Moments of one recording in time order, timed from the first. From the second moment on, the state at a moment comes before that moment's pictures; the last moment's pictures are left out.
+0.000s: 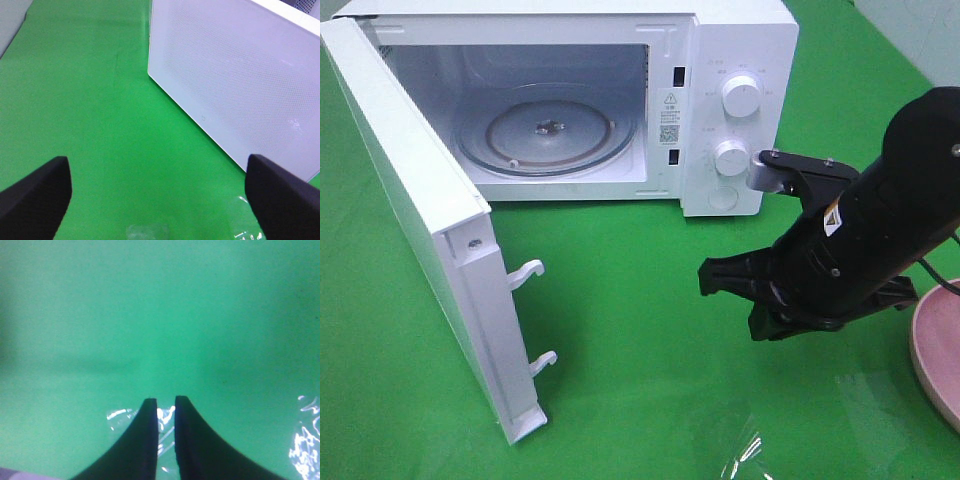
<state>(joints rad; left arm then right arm) 0.00 -0.01 -0.52 -0.09 1.08 0.02 0.57 1.57 -0.75 0.09 0.46 0.41</state>
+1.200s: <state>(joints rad) 0.00 -0.01 -0.52 -0.09 1.08 0.02 0.26 1.39 -0.75 -0.04 0.85 0.11</state>
